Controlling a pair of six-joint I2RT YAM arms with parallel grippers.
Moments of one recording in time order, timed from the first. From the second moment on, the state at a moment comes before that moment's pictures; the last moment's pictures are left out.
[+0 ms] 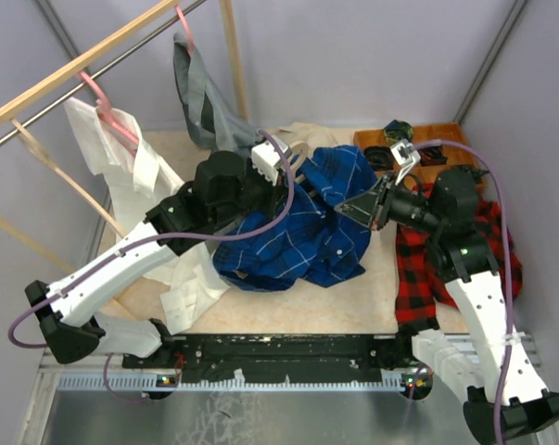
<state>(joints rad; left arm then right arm) -0.93 1.31 1.44 -0.40 -0.08 -0.06 0.24 0.82 1.07 -0.38 -0.80 0.52</state>
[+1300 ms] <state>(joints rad) -0.93 1.10 1.18 -0.28 0.09 0.08 0.65 0.50 1.10 -0.65 0.18 0.07</state>
